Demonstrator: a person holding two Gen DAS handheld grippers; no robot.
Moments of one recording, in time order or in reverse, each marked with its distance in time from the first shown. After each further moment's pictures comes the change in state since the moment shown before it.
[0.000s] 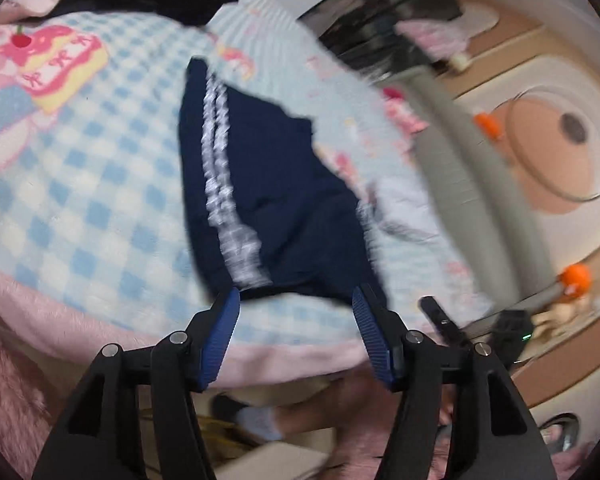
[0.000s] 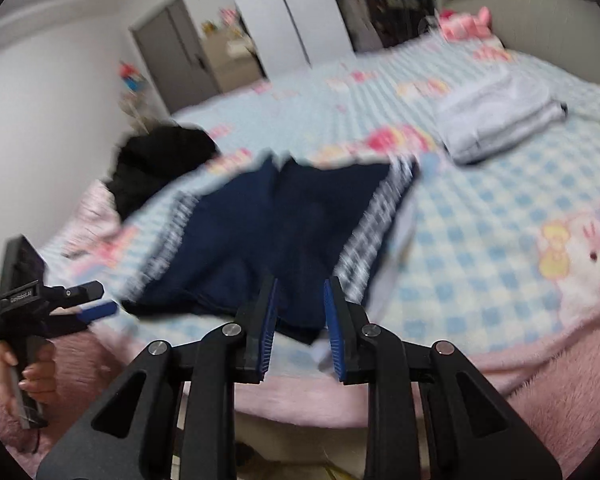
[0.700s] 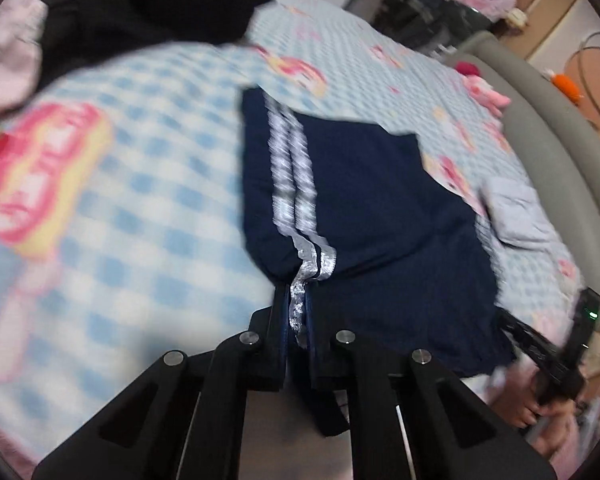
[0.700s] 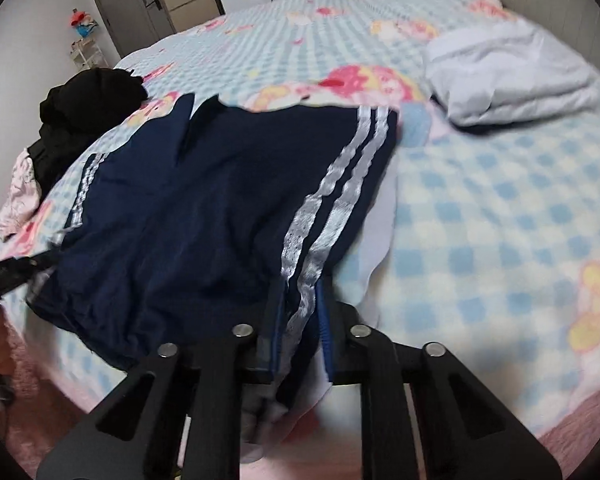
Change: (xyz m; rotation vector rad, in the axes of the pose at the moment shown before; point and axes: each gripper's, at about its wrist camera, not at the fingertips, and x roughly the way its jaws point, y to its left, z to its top) left arm 0.076 0.012 0.072 0.138 0.035 0.428; right arm 0.114 -0.046 0.024 -0.008 0.284 -0.221
